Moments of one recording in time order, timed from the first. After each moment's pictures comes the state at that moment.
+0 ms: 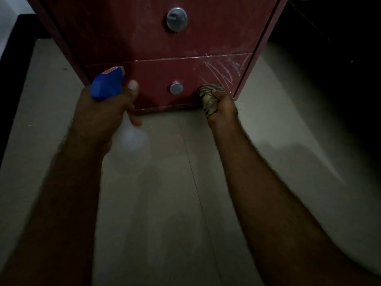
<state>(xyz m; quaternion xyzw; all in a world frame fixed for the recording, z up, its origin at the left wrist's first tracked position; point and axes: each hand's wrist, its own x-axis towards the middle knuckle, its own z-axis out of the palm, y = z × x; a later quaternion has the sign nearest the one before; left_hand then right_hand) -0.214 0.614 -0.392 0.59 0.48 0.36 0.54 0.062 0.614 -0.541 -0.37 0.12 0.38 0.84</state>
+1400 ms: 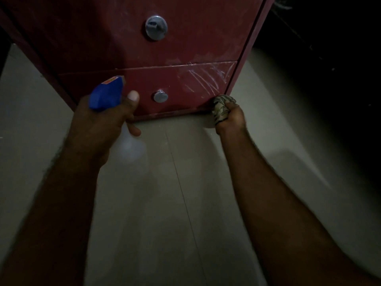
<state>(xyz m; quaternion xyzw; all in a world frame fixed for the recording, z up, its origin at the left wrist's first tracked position) -0.186 0.613 -0.399 0.60 0.46 0.34 0.56 0.134 0.582 -0.556 -0.33 0.09 0.39 0.86</state>
